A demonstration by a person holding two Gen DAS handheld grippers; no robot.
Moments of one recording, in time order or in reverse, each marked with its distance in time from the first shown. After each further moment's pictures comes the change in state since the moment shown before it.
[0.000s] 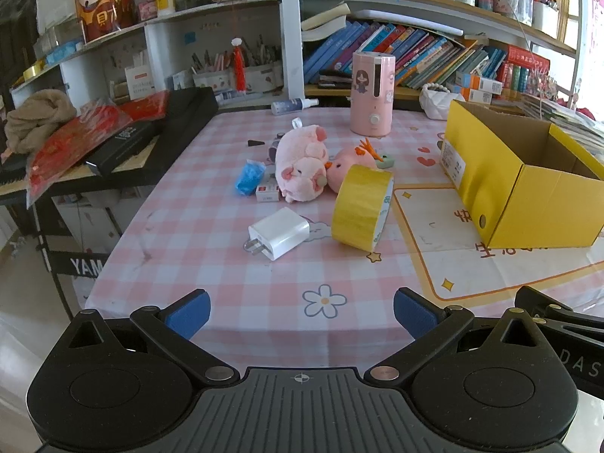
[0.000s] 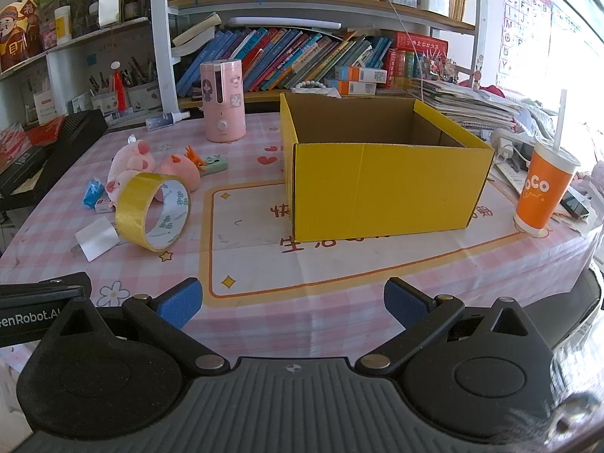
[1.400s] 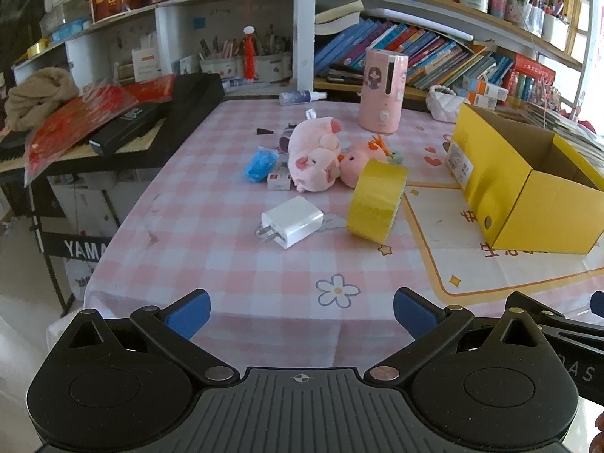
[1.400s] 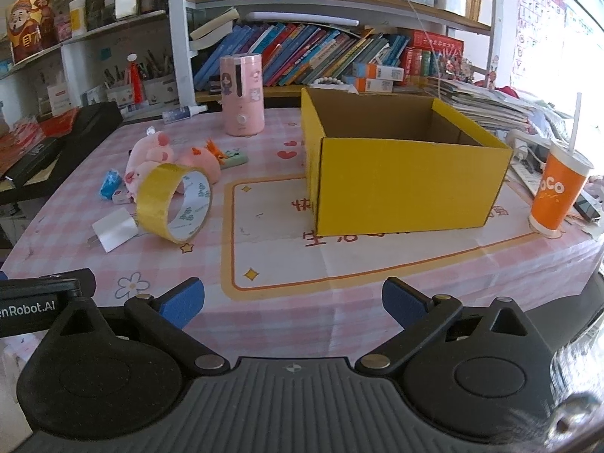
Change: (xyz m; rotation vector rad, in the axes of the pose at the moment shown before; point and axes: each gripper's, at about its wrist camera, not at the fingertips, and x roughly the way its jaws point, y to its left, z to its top) left arm 0.001 0.028 -0.007 -0.065 0.025 -0.035; right arm -0.001 0.014 -0.003 -0.024 0.017 0.045
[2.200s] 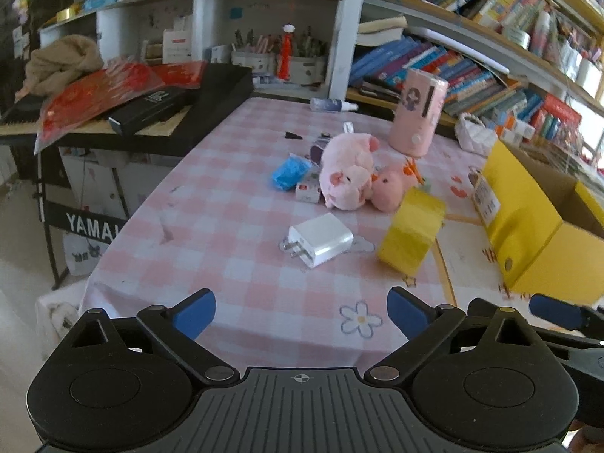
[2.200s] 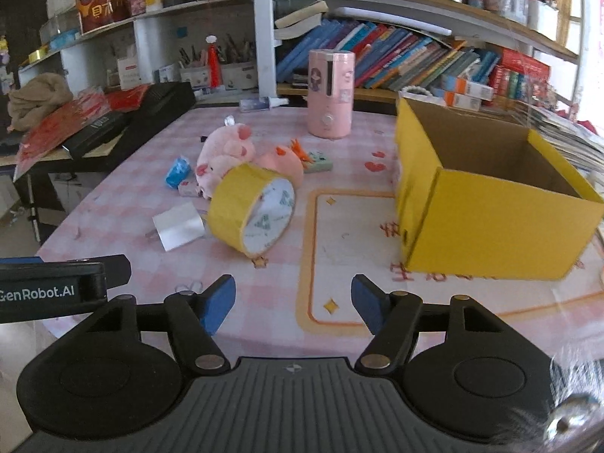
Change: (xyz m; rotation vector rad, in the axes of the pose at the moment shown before) left arm 0.018 0.031 0.015 -0.151 -0.015 0.001; right arm 0.038 0.037 0.028 -0.149 0.018 0.210
